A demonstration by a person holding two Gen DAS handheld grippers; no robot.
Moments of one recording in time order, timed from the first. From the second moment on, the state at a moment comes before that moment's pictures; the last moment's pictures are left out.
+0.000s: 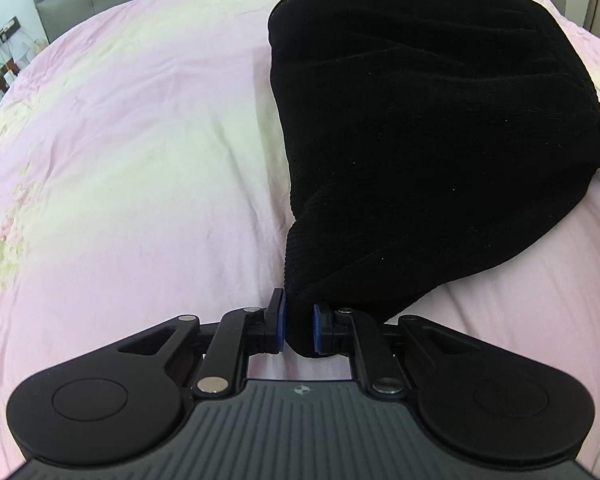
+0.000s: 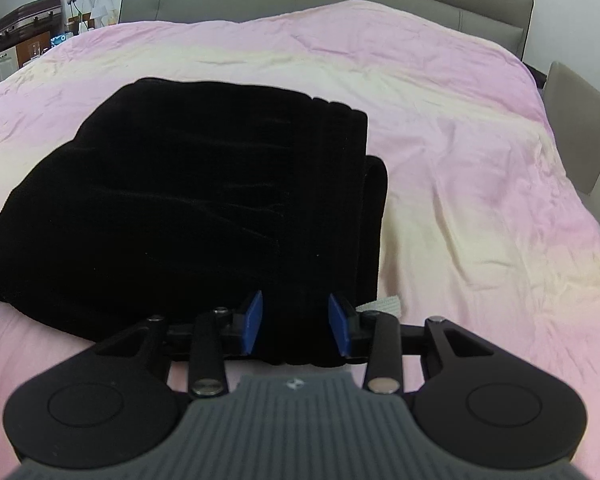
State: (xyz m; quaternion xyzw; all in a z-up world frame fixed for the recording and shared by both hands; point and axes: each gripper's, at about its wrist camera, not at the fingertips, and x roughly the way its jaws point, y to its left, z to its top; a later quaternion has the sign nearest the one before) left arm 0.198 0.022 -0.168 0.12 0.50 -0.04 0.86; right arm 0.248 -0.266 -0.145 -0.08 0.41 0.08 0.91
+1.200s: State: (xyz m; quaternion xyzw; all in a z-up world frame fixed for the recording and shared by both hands) left arm 0.224 0.044 -0.052 -0.05 0.44 -0.08 0.89; right arm 0.245 -0.305 -0.074 0.10 0.45 0.07 0.89
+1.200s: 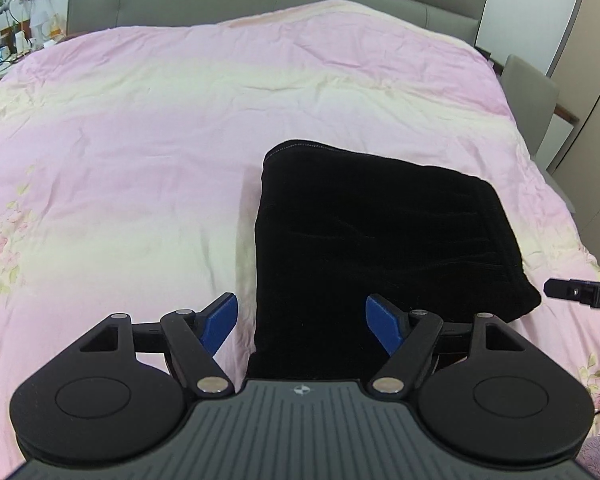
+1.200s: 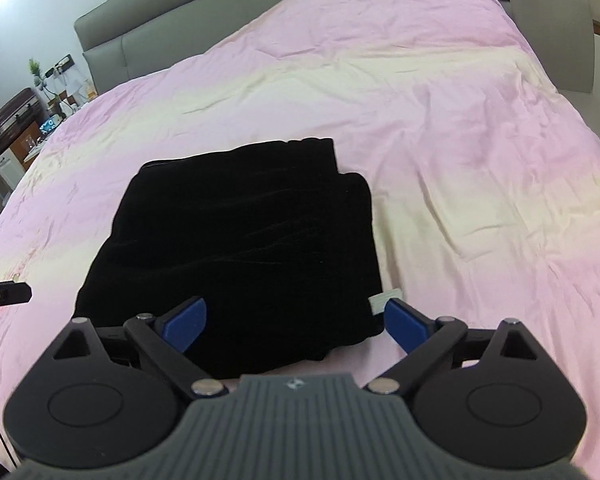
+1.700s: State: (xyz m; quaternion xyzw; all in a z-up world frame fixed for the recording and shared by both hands) left arm 0.312 0.069 -0.120 -0.13 0.52 -0.11 0.84; right arm 0.363 -0.323 -0.149 0.15 0.57 0.12 0.80
